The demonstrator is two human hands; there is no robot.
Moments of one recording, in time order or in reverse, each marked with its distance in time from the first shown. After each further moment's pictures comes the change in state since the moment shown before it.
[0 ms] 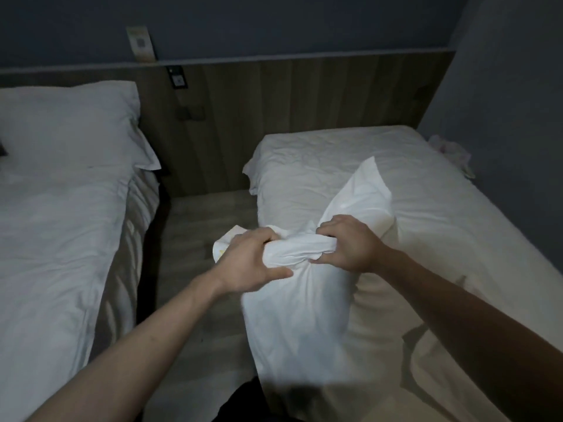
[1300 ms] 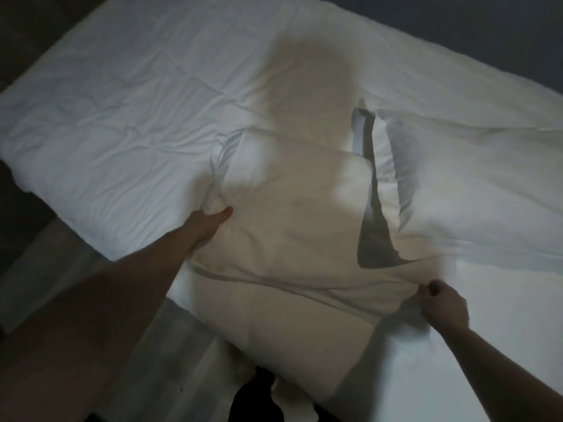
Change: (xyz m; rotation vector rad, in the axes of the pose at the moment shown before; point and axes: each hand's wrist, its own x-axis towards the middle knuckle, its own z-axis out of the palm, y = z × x) left_hand 0.315 -0.032 0.388 -0.245 -0.701 -0.539; right_hand -0.392 0.122 0.308 0.459 0.281 2.205
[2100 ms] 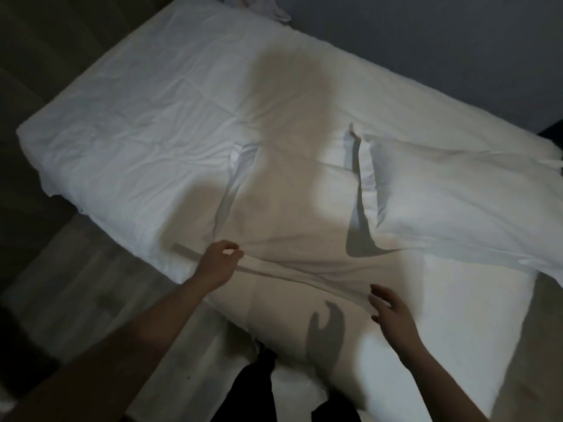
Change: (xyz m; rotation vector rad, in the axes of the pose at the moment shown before) left_hand -0.150 -0.036 -0.019 0.250 0.017 0.220; right_hand -0.182 -0.045 -0.053 0.615 -0.292 -0.099
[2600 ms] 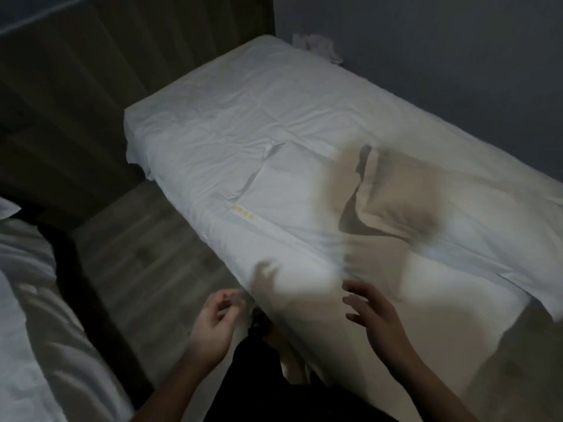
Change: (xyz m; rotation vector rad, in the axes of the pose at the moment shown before) left_hand -0.362 -0.047 0.119 -0.414 0.342 0.104; right_hand -0.160 0.029 -0.109 0.058 -0.402 -0.336
